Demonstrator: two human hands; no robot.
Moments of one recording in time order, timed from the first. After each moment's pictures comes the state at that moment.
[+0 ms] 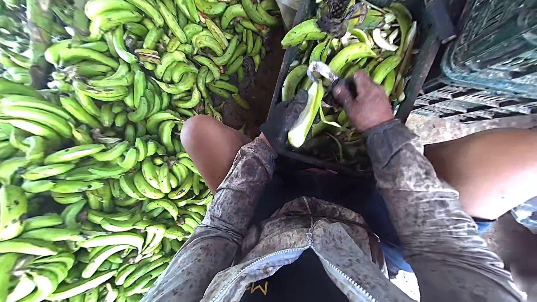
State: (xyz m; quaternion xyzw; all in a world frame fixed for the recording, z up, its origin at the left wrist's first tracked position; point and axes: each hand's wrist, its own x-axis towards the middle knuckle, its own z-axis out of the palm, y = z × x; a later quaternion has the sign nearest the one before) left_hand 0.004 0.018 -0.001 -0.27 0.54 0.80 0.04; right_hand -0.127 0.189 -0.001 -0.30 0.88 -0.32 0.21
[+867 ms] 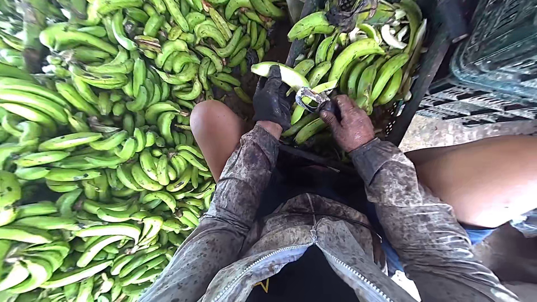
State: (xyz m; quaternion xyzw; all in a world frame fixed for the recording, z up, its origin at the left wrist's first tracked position) left_hand -0.024 0.001 -0.008 -0.39 0.33 0.82 -0.27; right_hand -0.081 0.186 -0.027 -0.34 0.87 -0.31 0.19
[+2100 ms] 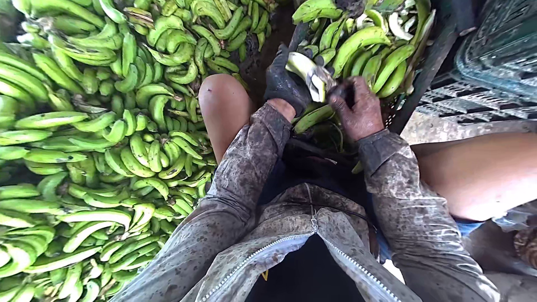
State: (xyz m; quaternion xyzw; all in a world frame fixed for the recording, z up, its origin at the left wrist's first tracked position) left_hand -0.043 0.019 -0.002 -0.34 0.20 0.90 -0.21; right_hand -0.087 0.196 -0.027 -0.33 0.83 -0.40 0.18
